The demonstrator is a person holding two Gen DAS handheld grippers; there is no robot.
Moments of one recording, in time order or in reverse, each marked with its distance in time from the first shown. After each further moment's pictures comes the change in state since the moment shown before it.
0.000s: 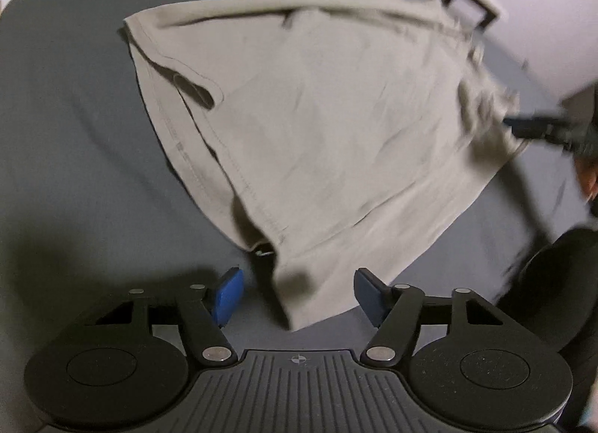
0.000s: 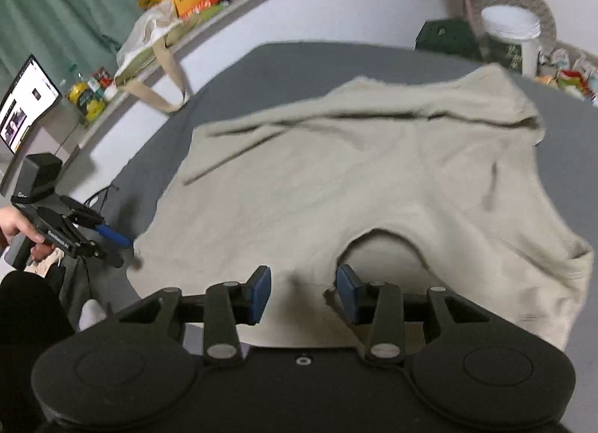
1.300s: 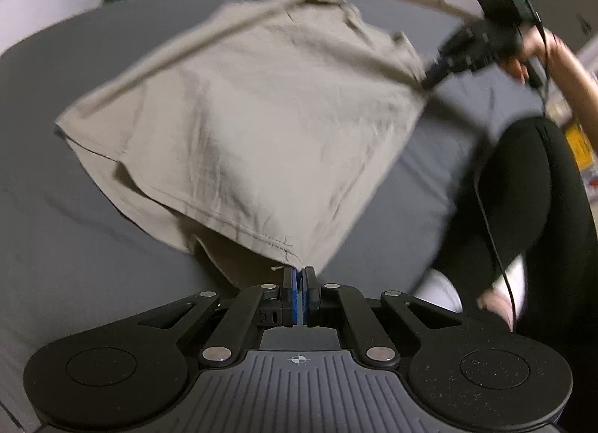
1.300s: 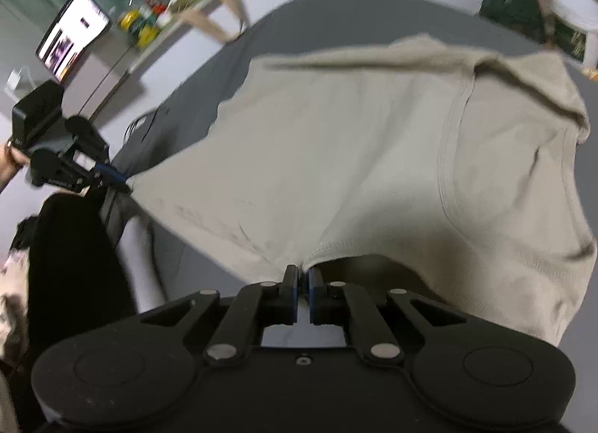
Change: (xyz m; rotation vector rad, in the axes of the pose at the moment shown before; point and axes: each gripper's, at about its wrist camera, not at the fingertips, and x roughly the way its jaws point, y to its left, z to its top) left arm -0.062 -0.063 -0.027 0.380 -0.014 -0.028; right arm -0.038 0.002 -0.001 -0.142 0.274 0.161
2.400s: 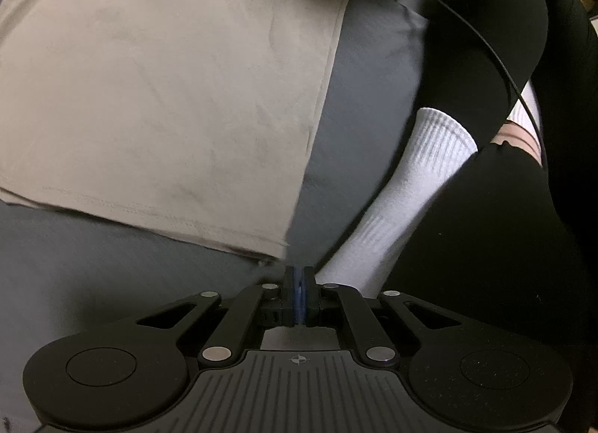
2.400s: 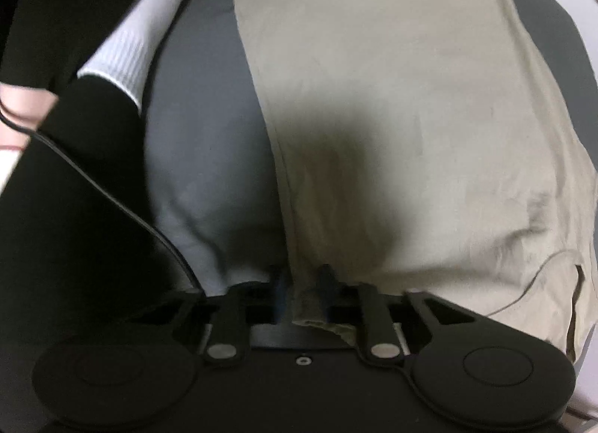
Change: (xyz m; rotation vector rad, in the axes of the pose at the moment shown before) left arm 0.074 -0.023 -0.018 0.332 0.435 -0.098; right arm 0.099 0.101 -0.032 -0.946 0.488 -0.346
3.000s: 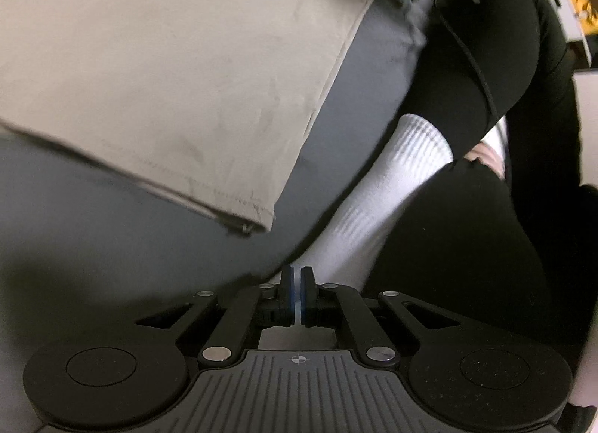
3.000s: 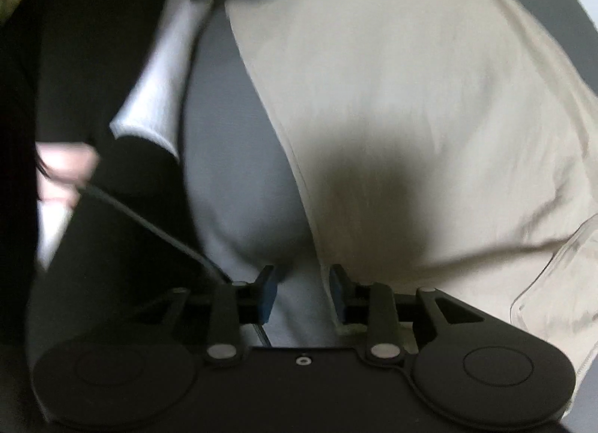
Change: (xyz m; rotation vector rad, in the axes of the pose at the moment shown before) left arm -0.012 0.048 -0.022 -0.161 -0.003 -0.230; right arm -0.039 -0.026 -0.019 0.239 -0.206 0.182
